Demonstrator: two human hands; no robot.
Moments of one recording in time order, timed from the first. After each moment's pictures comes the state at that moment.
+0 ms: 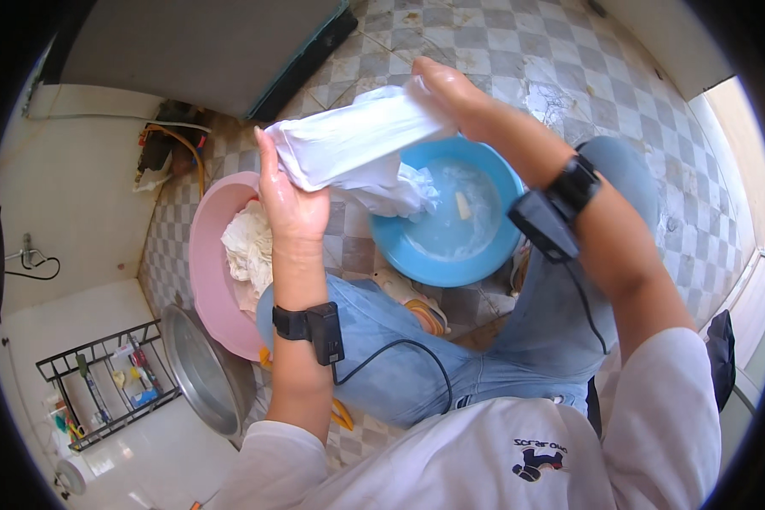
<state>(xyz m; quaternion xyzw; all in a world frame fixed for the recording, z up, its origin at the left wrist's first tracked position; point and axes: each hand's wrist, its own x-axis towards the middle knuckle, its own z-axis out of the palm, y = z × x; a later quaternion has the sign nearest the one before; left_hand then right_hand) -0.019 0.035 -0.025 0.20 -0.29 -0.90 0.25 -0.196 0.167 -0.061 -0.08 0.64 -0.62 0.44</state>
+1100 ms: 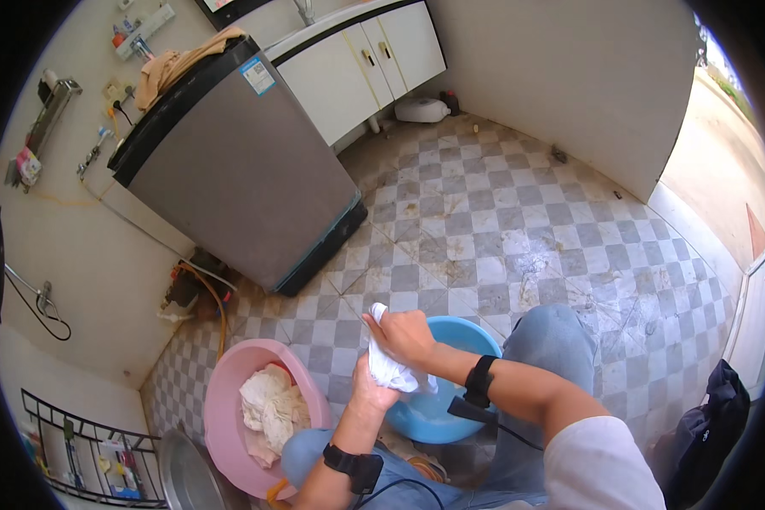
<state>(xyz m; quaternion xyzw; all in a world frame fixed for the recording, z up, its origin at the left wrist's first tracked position) -0.030 0.090 -0.068 0.27 -0.18 -0.94 0.08 -0.110 0.142 -0.038 -0.34 0.87 -0.36 0.03</state>
